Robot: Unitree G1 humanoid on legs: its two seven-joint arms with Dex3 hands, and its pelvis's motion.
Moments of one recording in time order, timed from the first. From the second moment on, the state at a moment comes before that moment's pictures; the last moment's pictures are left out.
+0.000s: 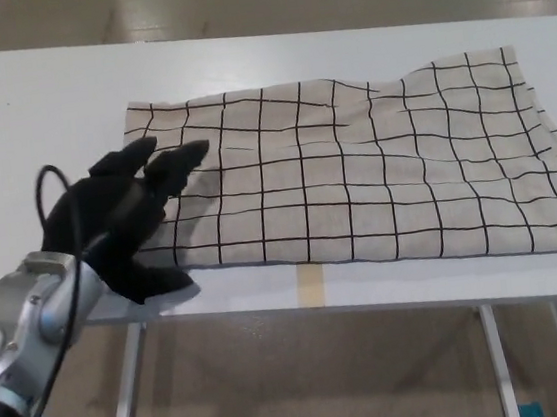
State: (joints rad) left_arm -0.59 0.53 -0.35 0.65 0.74 -0.35 0.08; right_arm 0.35 -0.14 -0.17 0.20 -0.03 -0.29 0.04
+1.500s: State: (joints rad) left_arm -0.88 0.26 -0.63 1.11 0.88 -0.10 0.31; right_arm 0.41 -0.12 -0.17 0.16 -0.01 -0.29 0.04
